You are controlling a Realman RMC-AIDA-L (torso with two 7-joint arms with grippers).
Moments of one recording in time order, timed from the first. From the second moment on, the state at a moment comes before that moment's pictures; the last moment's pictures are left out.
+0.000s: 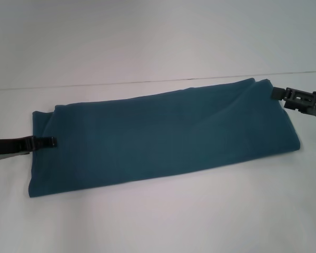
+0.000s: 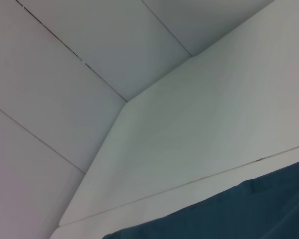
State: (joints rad) left arm -0.63 -2.07 0.76 0.74 2.43 0.94 -2.43; right arm 0.46 1.96 -0.64 -0.71 -1.84 -1.36 2.13
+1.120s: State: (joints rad) left arm -0.66 -2.07 0.76 0.70 2.51 0.93 -2.45; right arm 0.44 1.96 -0.62 -0.71 -1.84 -1.36 2.13
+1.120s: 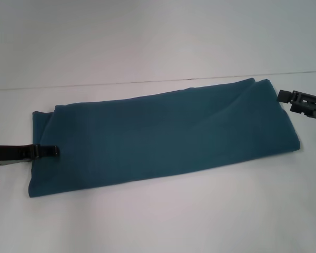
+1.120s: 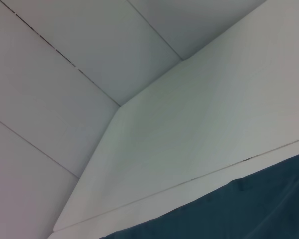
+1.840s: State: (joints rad) left arm -0.74 -2.06 0.75 0.66 2.47 1.05 -2.59; right arm 0.43 1.95 -0.62 -0.71 -1.84 -1.36 2.13
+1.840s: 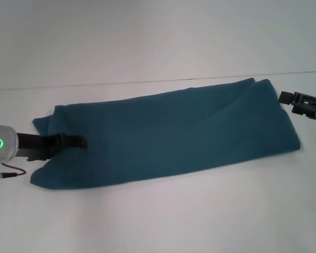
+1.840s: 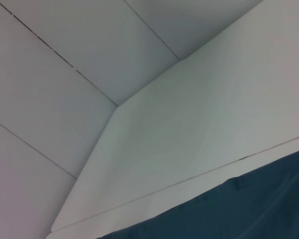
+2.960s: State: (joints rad) left arm -0.77 -2.06 0.78 0.66 2.55 1.03 -2.67; right arm 0.42 1.95 -0.60 -0.70 -1.84 -1.36 2.12
